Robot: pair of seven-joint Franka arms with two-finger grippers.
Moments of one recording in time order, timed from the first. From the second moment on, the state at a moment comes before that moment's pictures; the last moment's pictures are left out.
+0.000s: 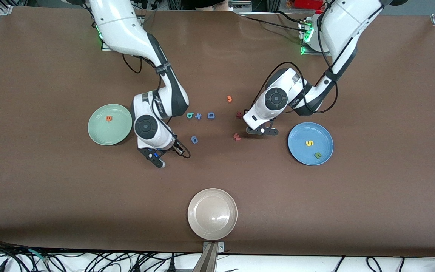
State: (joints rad) left arm -0.10 0.56 -0.52 -1.89 0.15 2.16 -0.59; right arm 0.77 0.73 -0.38 -1.53 0.41 2.10 0.92
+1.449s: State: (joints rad) left arm 0.25 0.69 -0.50 -1.75 0.31 1.95 0.15; right arm 0.80 0.55 -0.68 -2.10 0.50 2.28 0.02
